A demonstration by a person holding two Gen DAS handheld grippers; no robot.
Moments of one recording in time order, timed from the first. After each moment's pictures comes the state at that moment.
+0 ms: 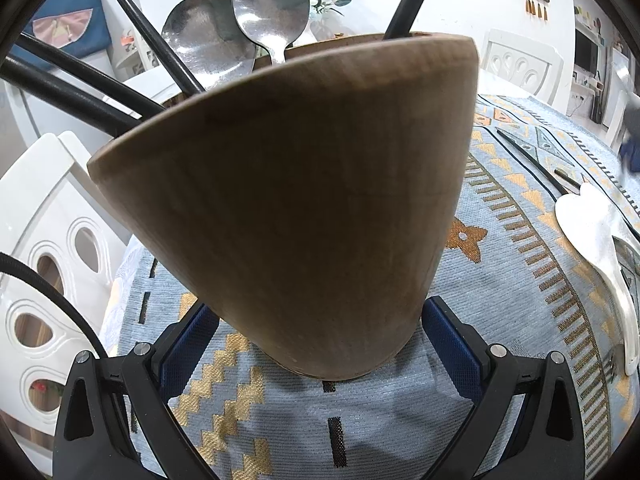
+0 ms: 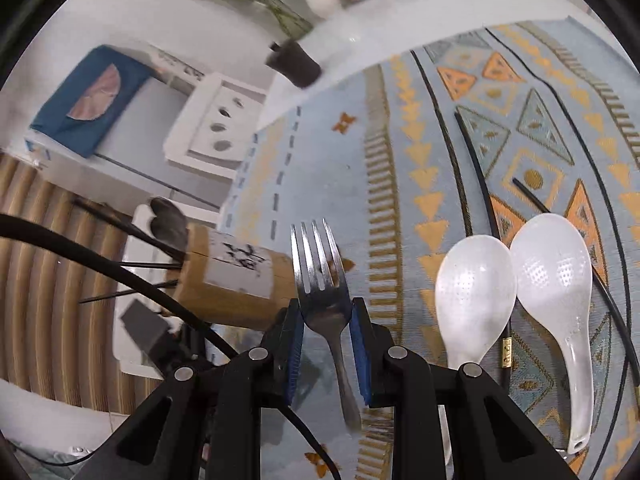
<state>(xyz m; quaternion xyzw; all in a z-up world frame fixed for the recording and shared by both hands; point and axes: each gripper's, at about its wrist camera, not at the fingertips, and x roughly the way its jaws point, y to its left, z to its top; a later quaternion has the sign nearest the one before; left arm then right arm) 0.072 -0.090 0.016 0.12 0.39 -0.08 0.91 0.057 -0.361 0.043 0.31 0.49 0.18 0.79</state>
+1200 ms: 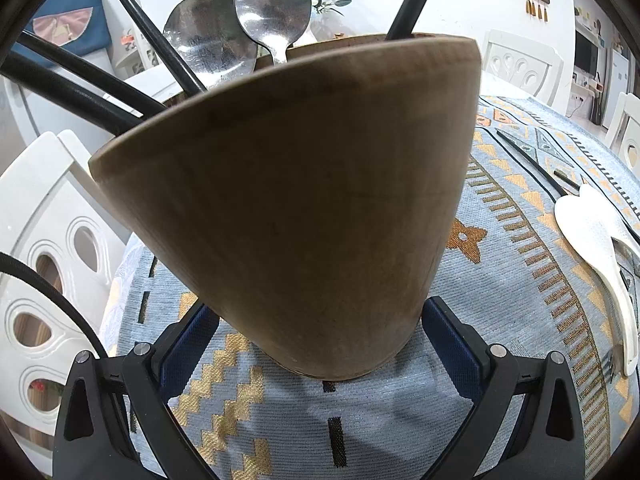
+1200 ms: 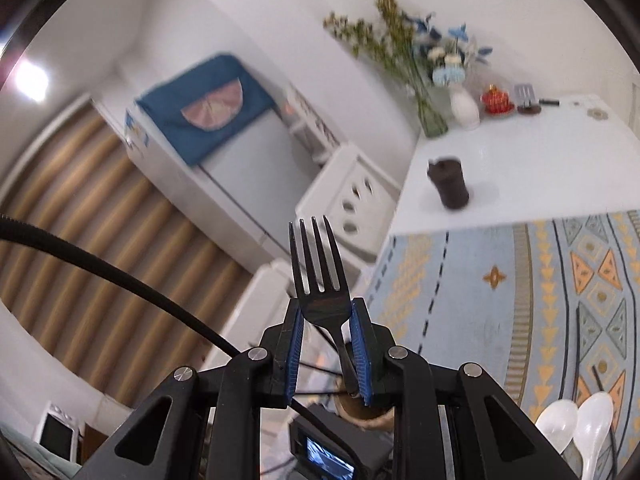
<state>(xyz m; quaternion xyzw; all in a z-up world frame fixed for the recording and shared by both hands) 0.071 -0.091 0.016 0.12 0.39 -0.08 0.91 0.101 -0.257 0.196 0.22 0.37 0.28 0.86</state>
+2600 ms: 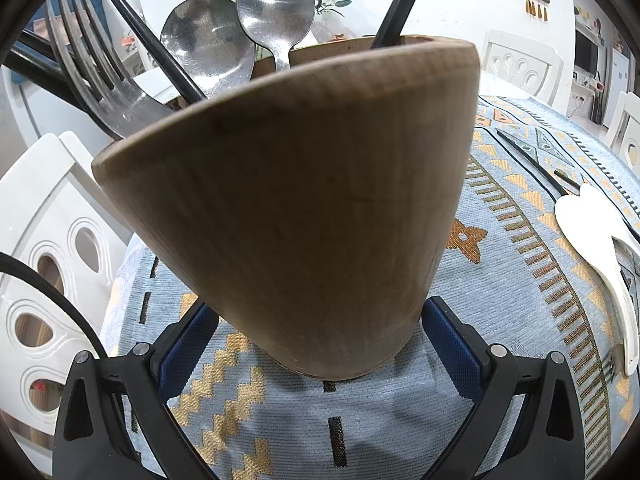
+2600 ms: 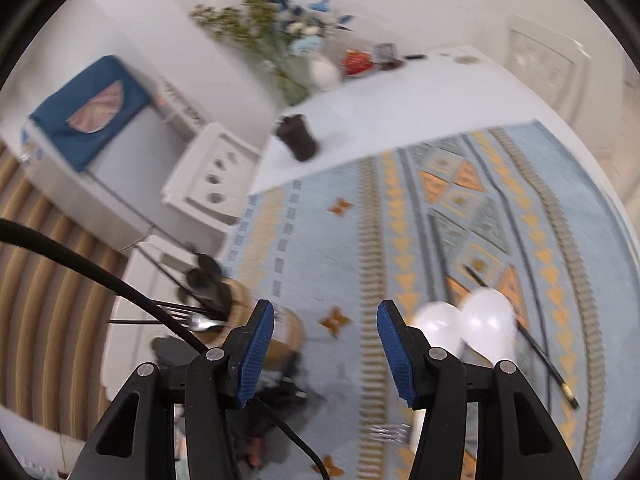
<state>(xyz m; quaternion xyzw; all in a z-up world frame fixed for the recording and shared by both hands) 0.071 -0.092 0.015 0.12 0.39 -0.08 0.91 0.038 -0.365 0.134 0.22 0.45 0.05 0.86</state>
